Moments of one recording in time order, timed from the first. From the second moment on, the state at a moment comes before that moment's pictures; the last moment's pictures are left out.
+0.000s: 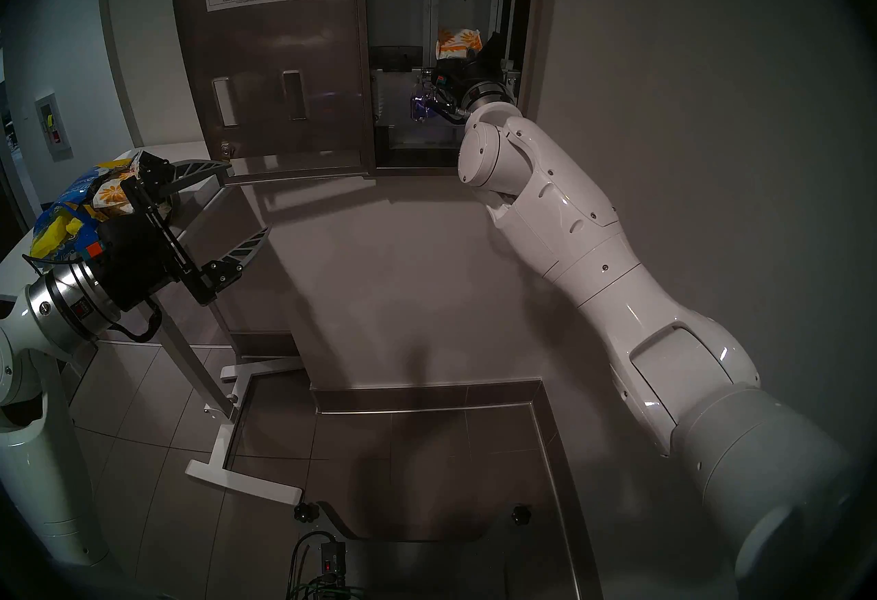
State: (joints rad) left arm 1.78 -1.46 -2.24 -2.43 -0.05 -0.03 -1.16; right arm -0.63 -1.26 0.90 -1.35 -0.67 0.44 -0.05
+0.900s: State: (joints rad) left arm 1.78 -1.46 -2.24 -2.43 -0.05 -0.03 -1.17; right arm -0.60 -1.21 0.88 -1.40 -0.71 0.45 0.07
